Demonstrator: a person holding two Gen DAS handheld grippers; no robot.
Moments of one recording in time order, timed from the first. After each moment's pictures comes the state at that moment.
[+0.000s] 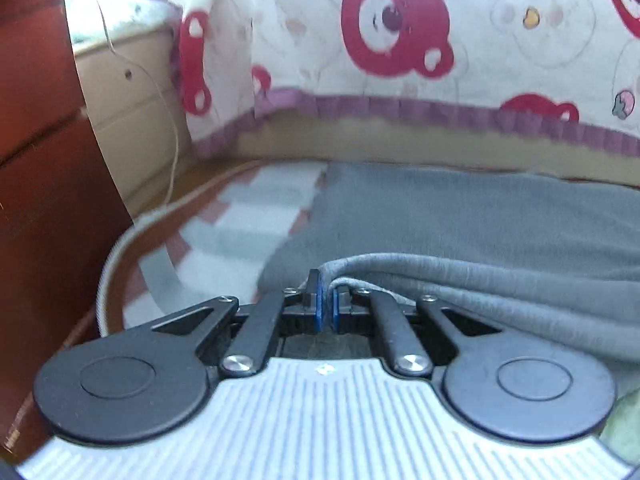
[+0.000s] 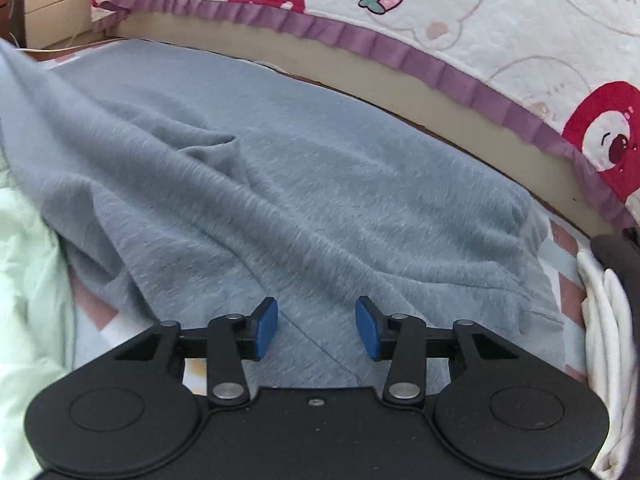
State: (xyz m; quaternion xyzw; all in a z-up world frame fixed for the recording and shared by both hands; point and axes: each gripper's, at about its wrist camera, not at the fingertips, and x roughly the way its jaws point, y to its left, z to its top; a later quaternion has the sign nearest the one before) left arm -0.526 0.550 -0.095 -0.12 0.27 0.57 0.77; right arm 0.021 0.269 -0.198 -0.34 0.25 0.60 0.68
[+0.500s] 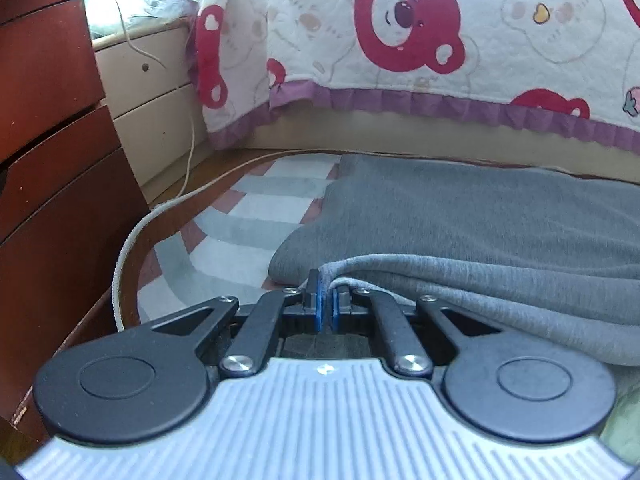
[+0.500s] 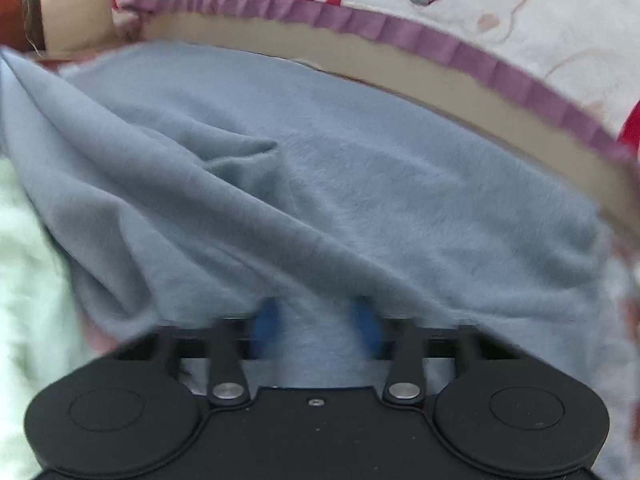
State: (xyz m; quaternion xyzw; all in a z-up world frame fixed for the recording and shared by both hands) left arm -0.526 0.539 -0.102 -0.13 0.27 0.59 0.75; right arm 0.014 0.311 -0.216 -0.32 0.27 0.64 0.65
